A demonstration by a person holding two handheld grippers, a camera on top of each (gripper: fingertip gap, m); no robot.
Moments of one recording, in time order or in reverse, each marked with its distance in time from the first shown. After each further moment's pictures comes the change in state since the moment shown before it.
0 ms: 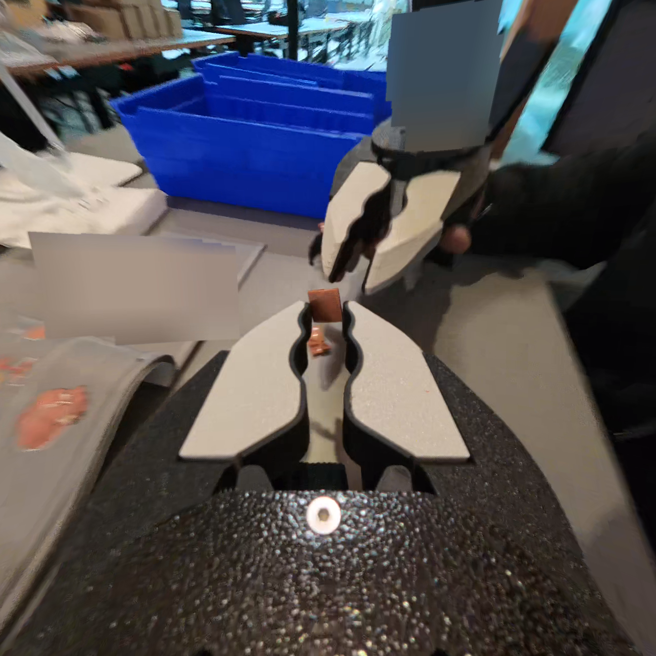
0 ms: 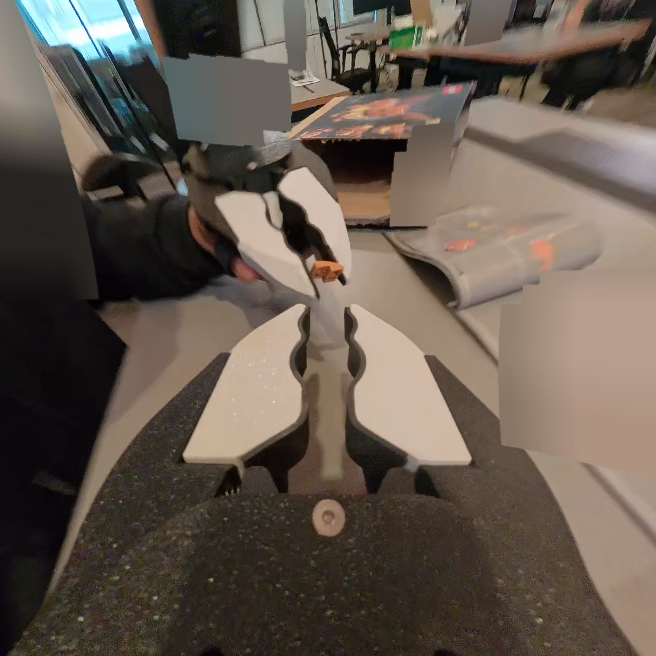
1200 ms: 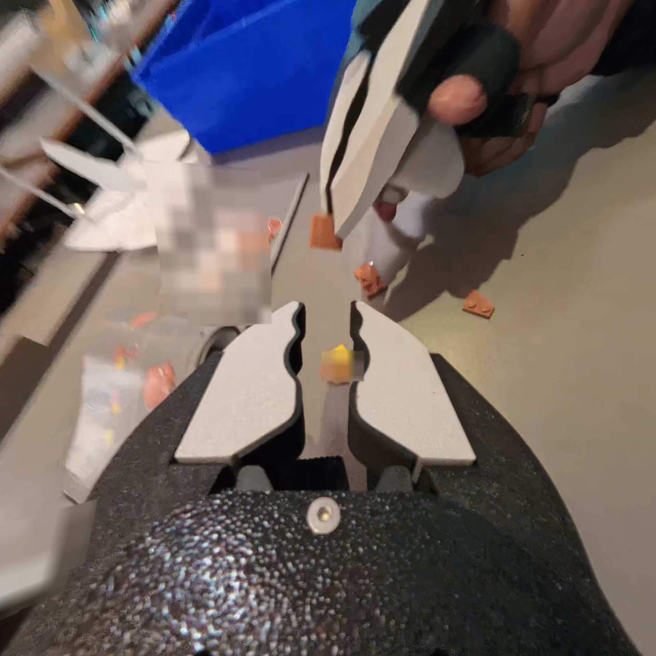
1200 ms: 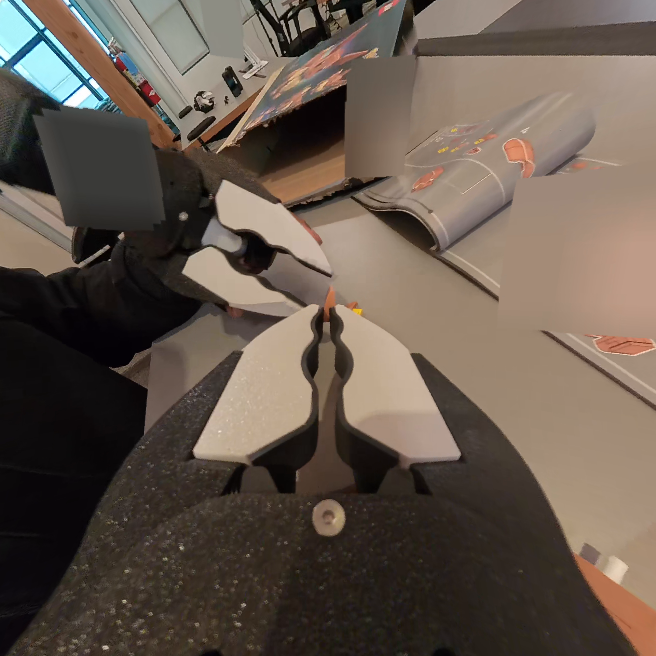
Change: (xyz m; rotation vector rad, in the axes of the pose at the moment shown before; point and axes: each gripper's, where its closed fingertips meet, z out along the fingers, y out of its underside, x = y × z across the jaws) left arm -0.019 0.034 0.005 -0.274 -0.220 0.358; right arm 0.026 0.017 0.002 -0.057 0.071 0.302
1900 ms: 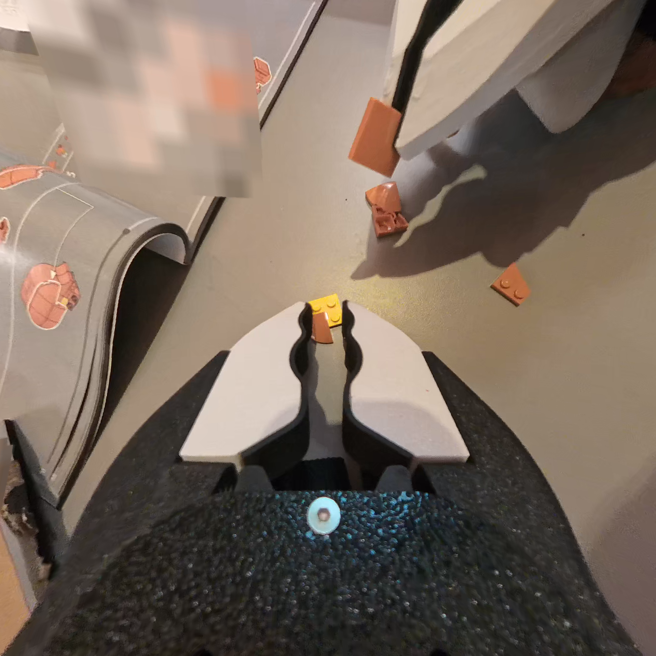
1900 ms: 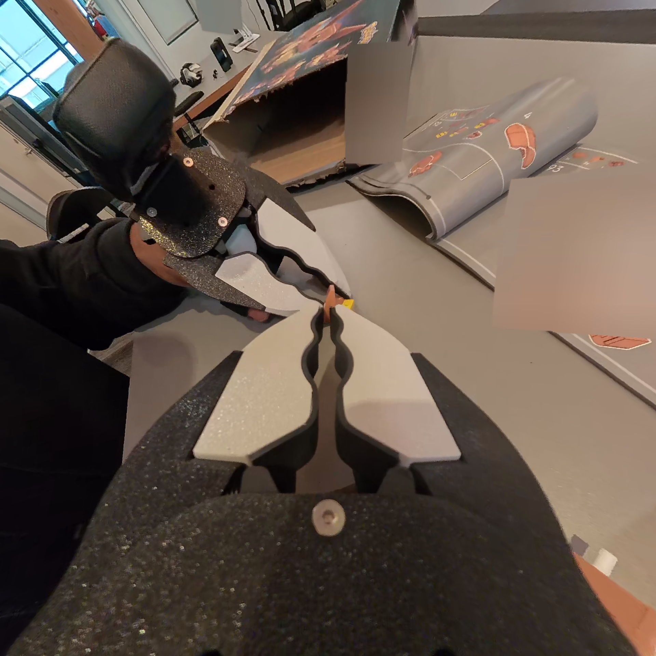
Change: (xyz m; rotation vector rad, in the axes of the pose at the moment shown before) left arm 0.010 0.050 0.020 -0.309 0.038 -0.277; right arm 0.003 0.009 0.003 -0.040 0.020 -0.038
